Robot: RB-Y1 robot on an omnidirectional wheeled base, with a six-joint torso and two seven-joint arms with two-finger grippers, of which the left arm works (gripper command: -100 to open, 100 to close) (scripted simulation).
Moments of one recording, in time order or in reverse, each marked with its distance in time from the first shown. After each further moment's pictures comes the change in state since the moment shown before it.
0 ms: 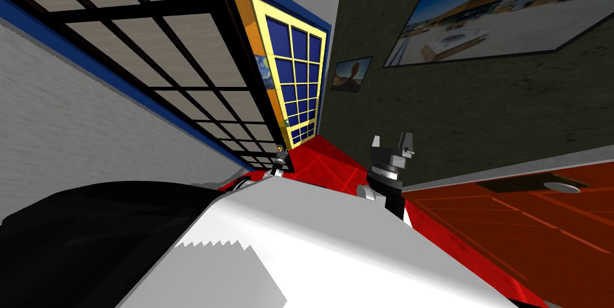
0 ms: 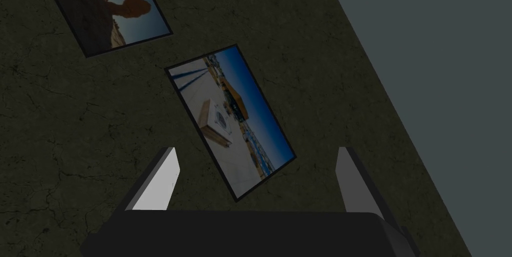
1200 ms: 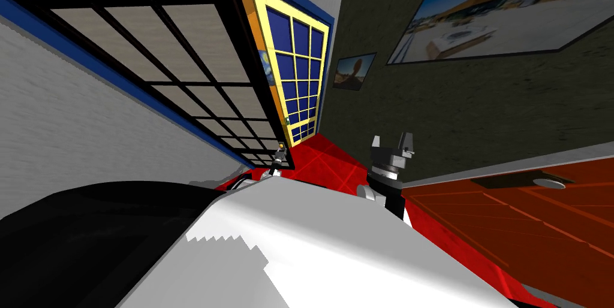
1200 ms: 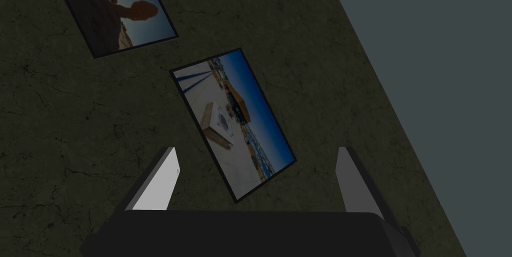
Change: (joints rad) arm -0.009 0.033 -0.005 0.039 -0.005 -0.028 0.036
